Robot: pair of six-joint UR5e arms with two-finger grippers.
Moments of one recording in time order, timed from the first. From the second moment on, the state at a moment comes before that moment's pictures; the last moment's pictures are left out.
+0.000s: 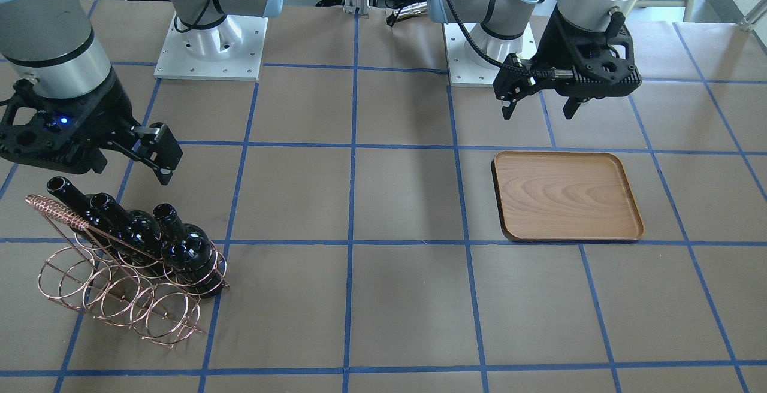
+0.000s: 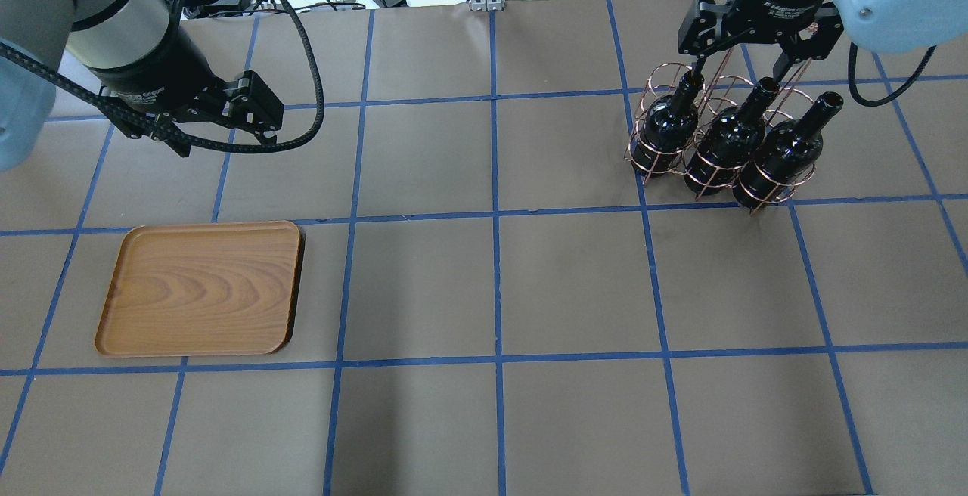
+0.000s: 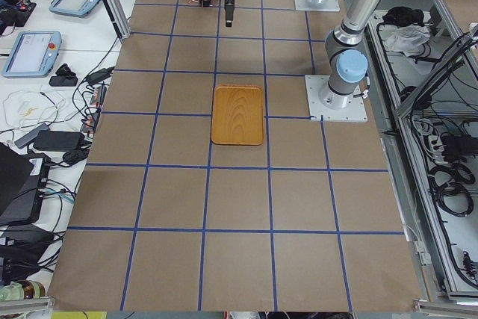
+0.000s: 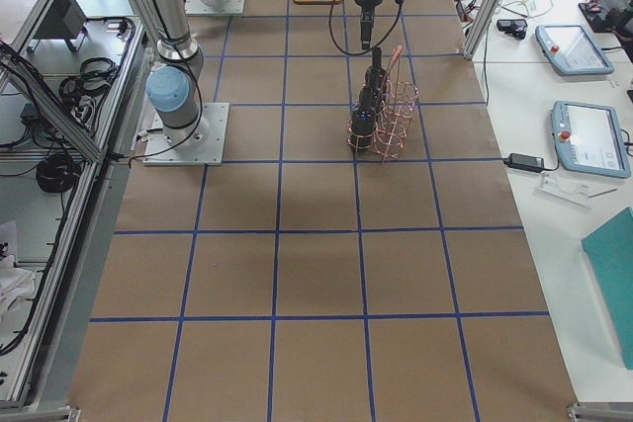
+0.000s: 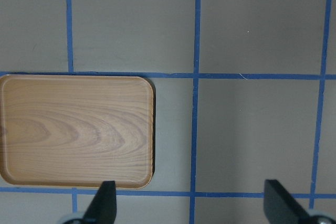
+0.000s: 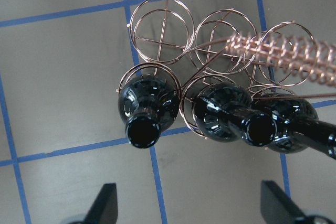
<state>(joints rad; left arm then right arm) -1.52 -1.51 -1.64 -1.52 1.59 0.02 1.50 -1.44 1.52 -1.74 -1.62 0.10</state>
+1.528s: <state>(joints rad) -1.52 -1.51 -1.64 -1.52 1.59 0.02 1.41 -1.37 1.57 -1.85 -1.62 0.04</state>
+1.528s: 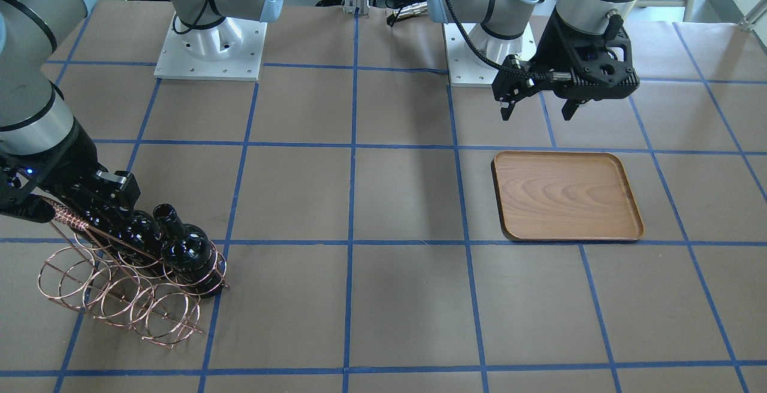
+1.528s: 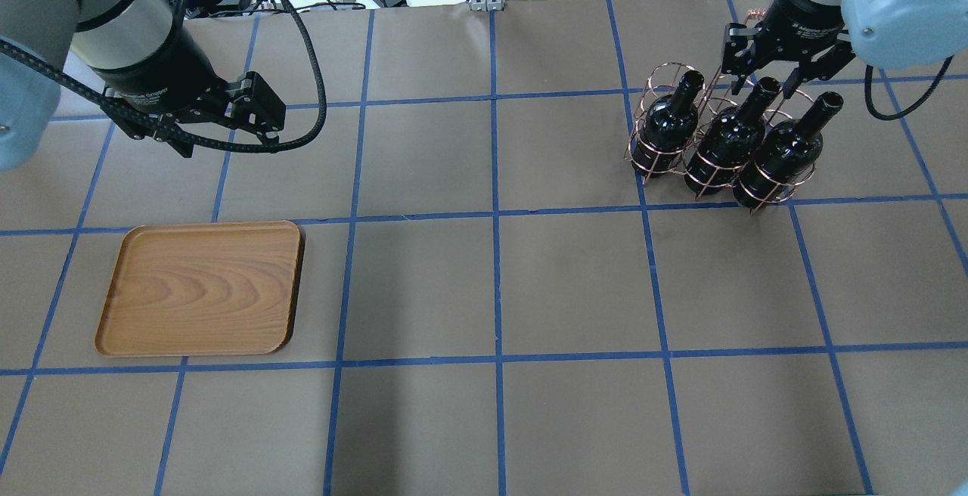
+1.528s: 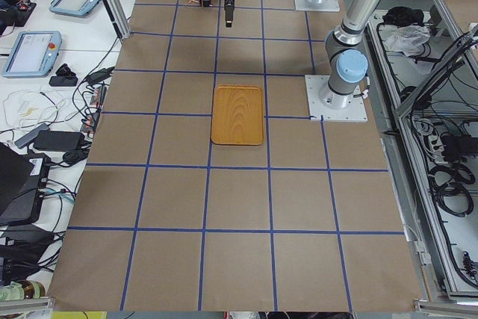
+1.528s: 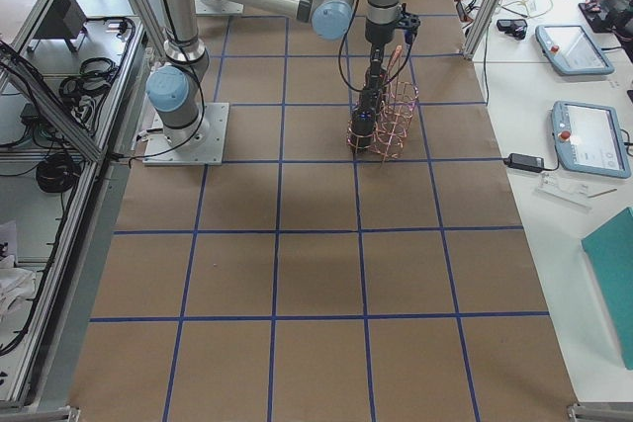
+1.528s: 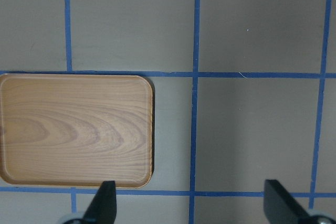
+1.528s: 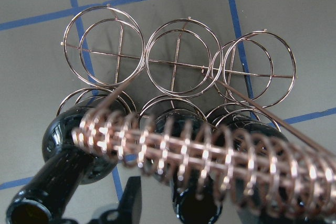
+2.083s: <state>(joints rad) -1.50 -1.51 -1.63 -1.52 1.59 0.02 1.41 -1.34 1.57 -1.87 -1.63 0.02</state>
